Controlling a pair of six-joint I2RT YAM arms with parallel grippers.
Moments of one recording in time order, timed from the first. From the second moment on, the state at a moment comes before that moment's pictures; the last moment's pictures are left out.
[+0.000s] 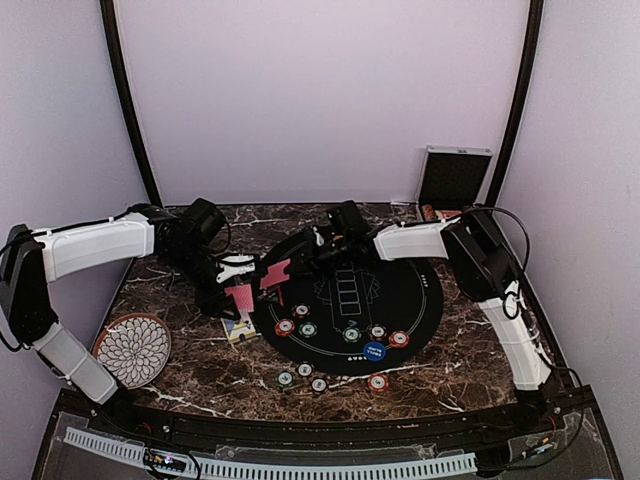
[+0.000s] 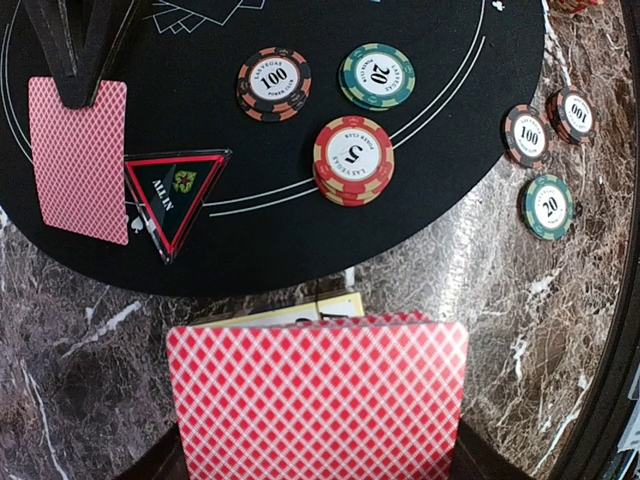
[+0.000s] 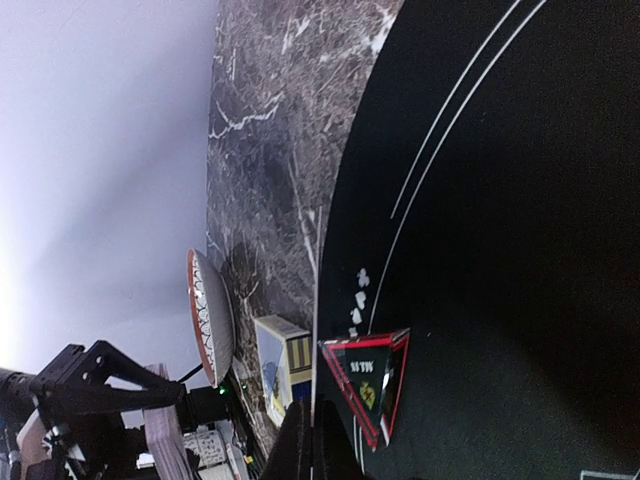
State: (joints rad) left arm -0.54 1.53 1.13 -0.86 0.27 0.72; right arm 0.72 2.41 1.80 -0.03 -0.76 0.95
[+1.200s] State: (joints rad) left arm -0.53 1.52 1.13 -0.88 0.29 0.72; right arm 0.72 2.49 2.01 -0.34 -0.56 0.73
